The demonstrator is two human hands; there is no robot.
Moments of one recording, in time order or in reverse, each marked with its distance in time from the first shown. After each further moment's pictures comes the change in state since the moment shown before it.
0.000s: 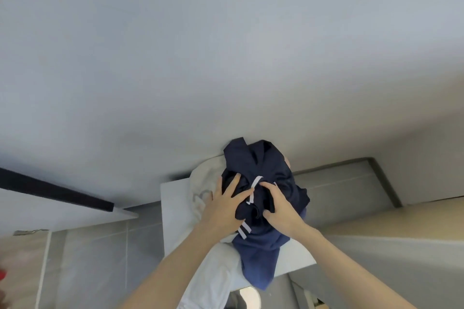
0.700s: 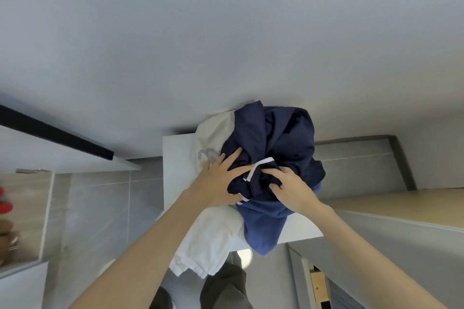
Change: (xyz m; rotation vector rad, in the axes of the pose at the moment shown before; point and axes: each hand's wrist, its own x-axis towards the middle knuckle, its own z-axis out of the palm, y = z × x) left_hand 0.001 -0.049 0.064 -0.083 -0.037 0.094; right_hand 0.011 0.034 0.030 -0.335 -0.163 0.066
